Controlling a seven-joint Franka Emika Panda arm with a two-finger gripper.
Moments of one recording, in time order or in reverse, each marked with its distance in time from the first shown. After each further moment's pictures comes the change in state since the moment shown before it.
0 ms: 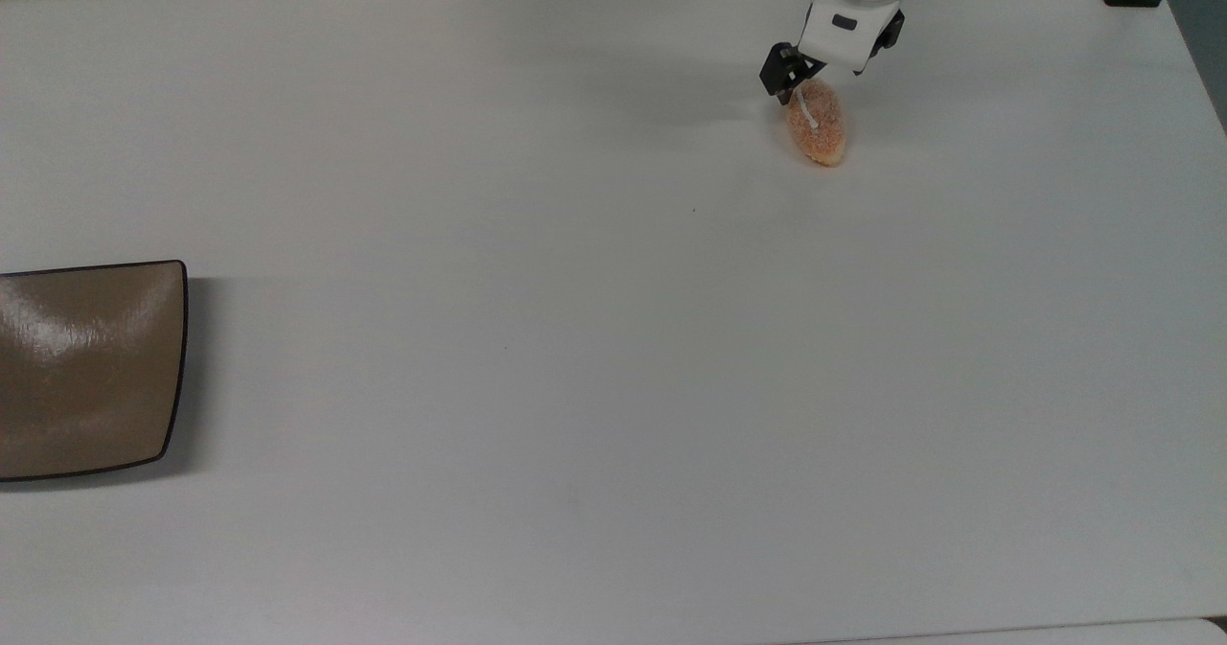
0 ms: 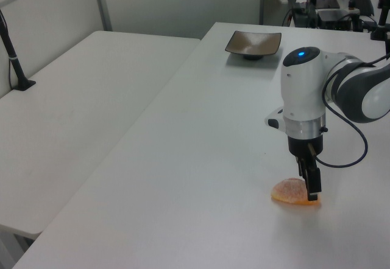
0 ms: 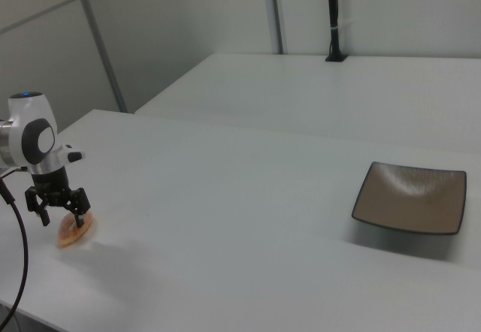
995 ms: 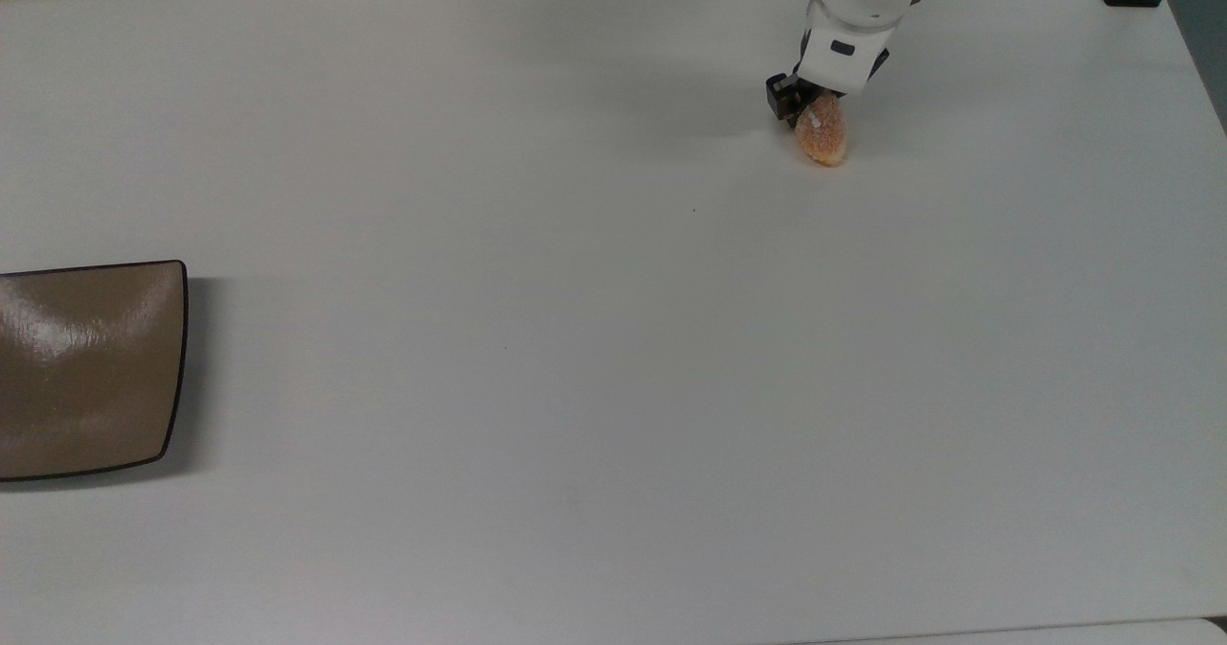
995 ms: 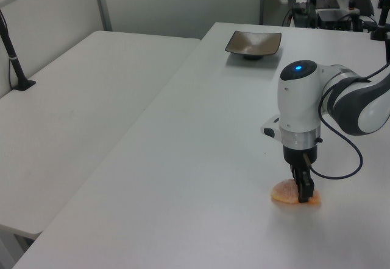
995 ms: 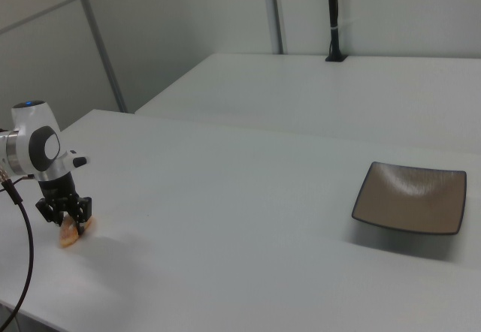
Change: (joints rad) arm 0.000 0.056 0.000 0.002 -0.078 0.064 0.019
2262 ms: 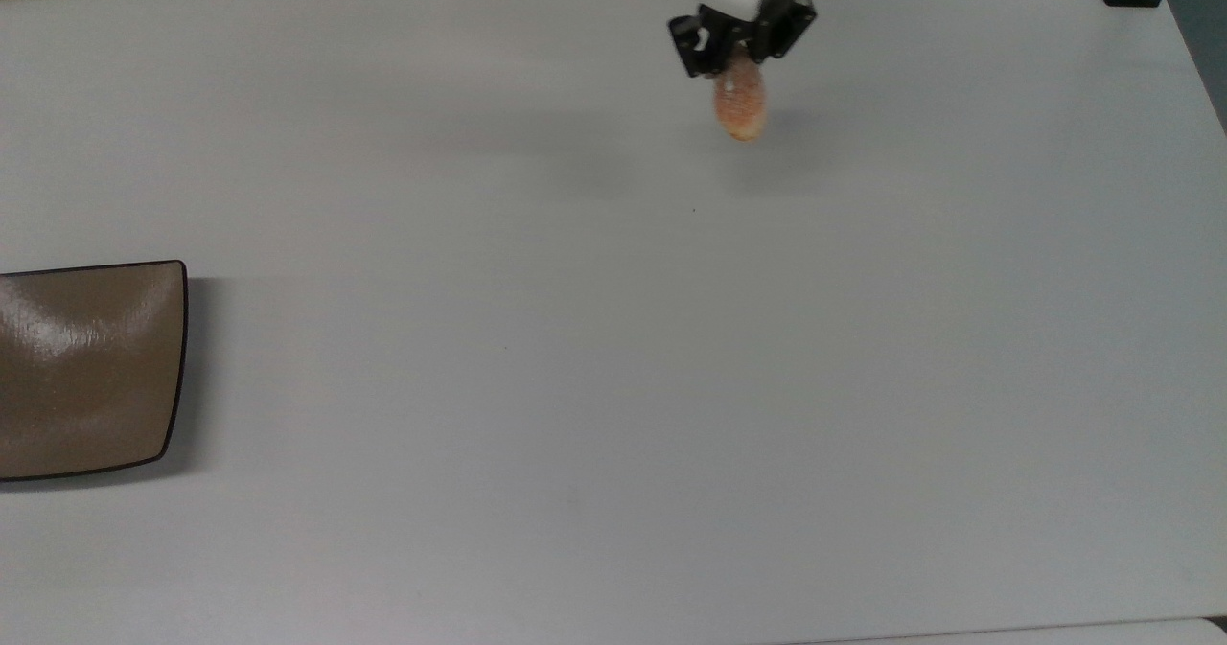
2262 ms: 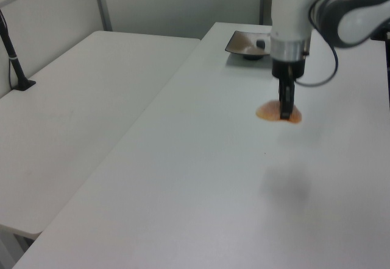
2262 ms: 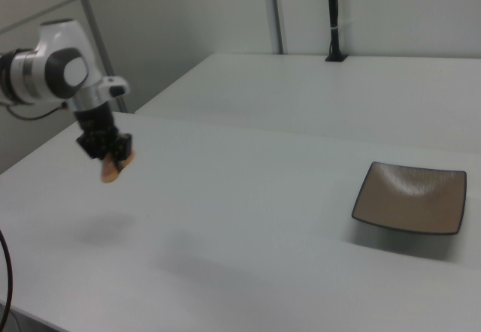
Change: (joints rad) arm -0.140 -0.203 -0.121 0.164 -0.009 -0.285 -0.084
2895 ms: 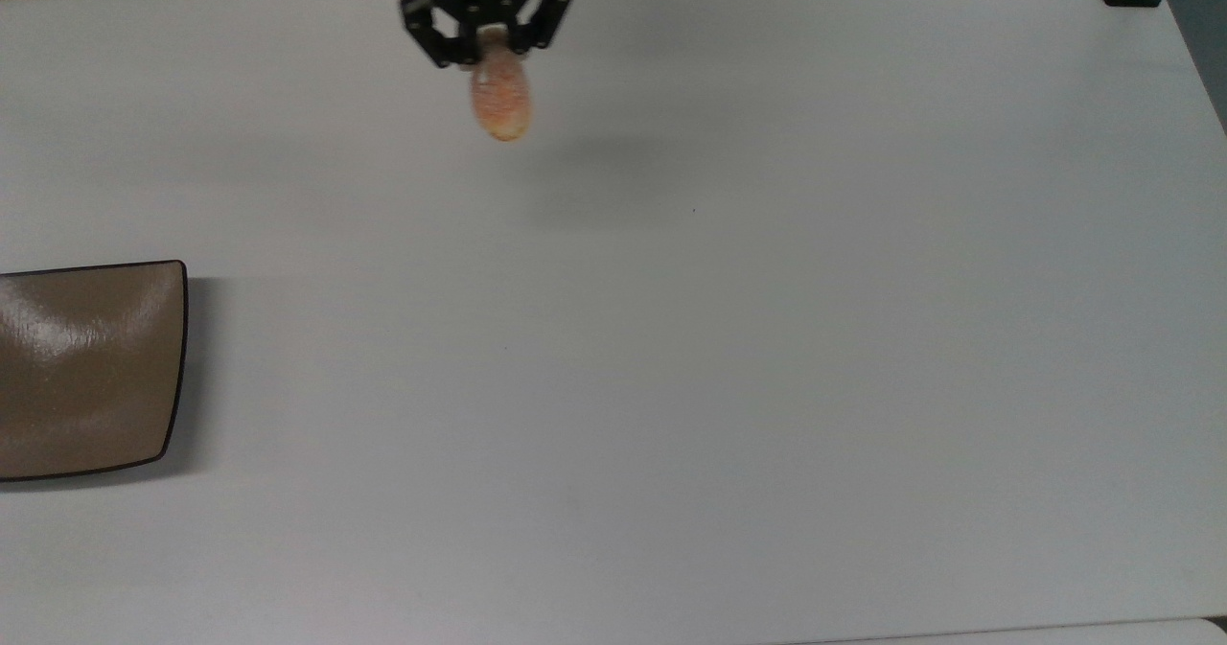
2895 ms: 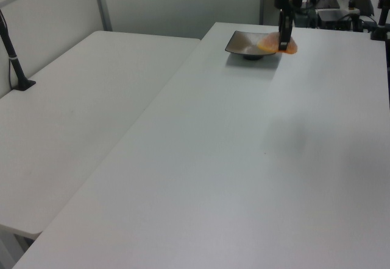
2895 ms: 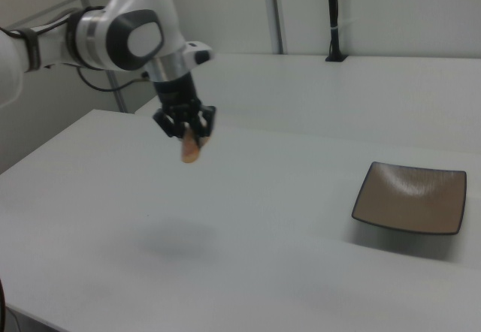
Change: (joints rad) arm -0.105 -0.007 -0.286 0.162 0.000 -0.105 -0.412
